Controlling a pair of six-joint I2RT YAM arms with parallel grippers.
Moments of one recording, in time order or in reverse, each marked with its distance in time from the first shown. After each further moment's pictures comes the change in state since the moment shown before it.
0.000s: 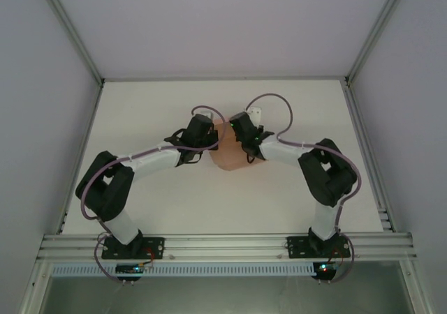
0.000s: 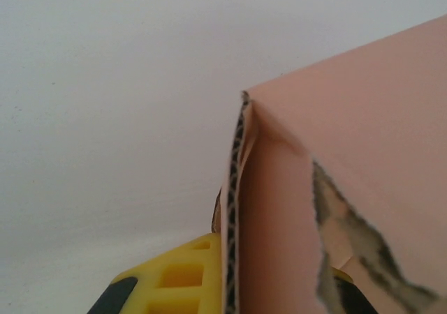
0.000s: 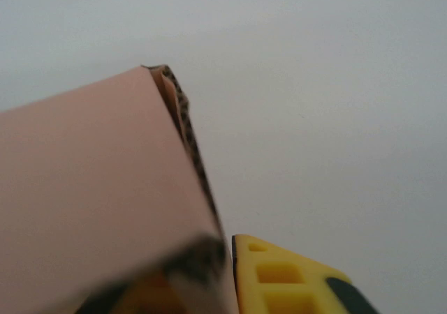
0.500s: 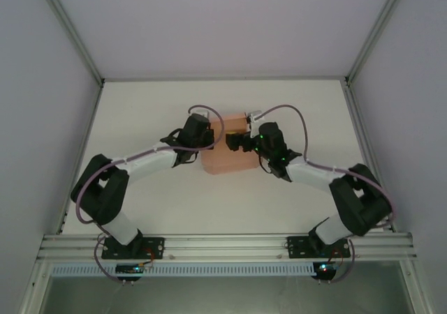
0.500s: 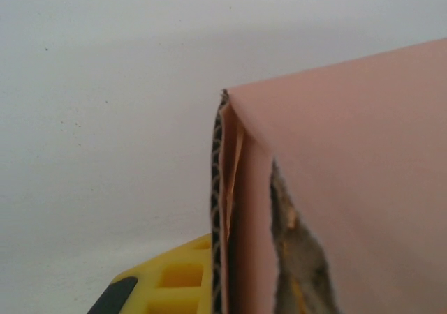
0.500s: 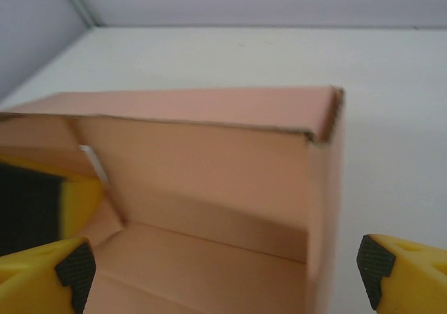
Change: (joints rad) left arm 0.011 -0.053 -0.020 -0.011 -0.064 0.096; right arm -0.050 -0.355 -0.372 0.434 -0.560 -0.248
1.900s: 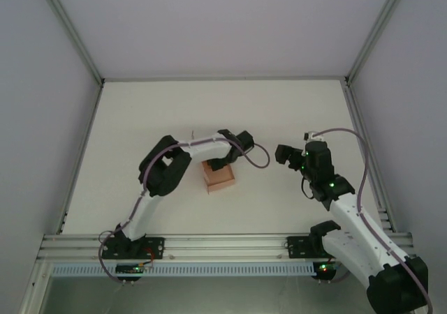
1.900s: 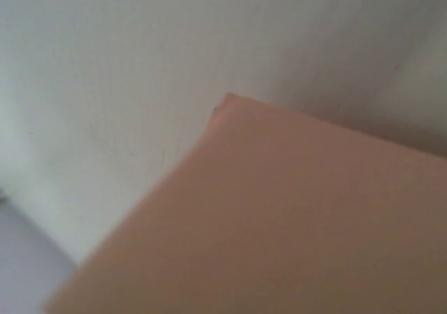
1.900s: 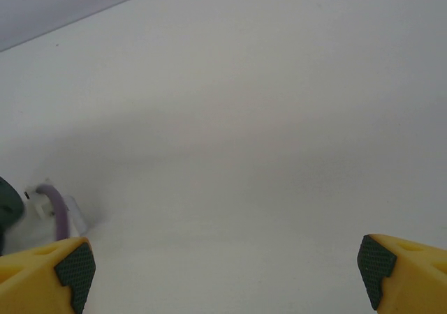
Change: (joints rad) left arm -0.224 0.625 0.615 -0.906 -0.479 0.715; right arm -0.280 -0.661 -0.189 -0.716 0.134 0.206
